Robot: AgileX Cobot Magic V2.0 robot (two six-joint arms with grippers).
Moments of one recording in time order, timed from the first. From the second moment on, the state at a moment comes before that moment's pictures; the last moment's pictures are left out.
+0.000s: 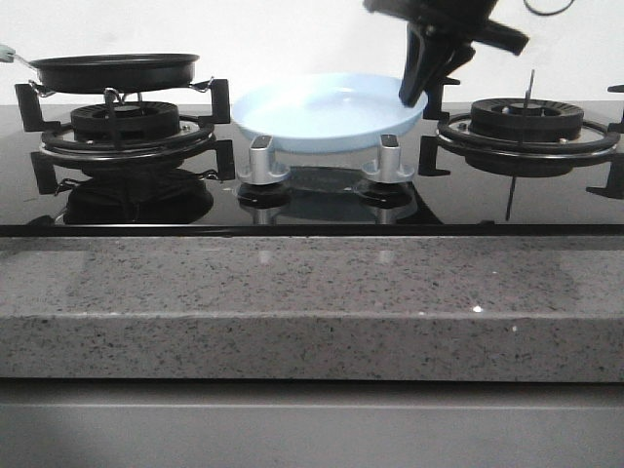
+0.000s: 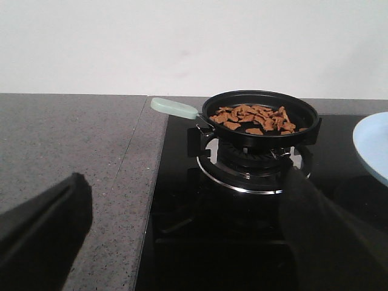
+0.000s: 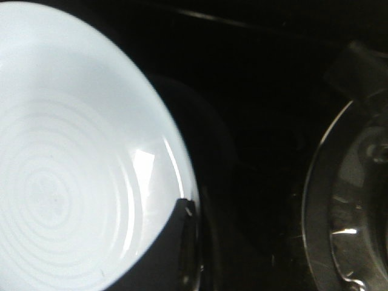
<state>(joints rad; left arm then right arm) 0.00 0.44 -0.50 -0.10 0.28 0.07 0.20 2.17 -2.23 0.29 1.24 0.01</state>
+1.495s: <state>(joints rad) 0.00 0.44 -0.50 -0.10 0.28 0.07 0.31 1.63 -1.39 0.37 0.82 -0.01</state>
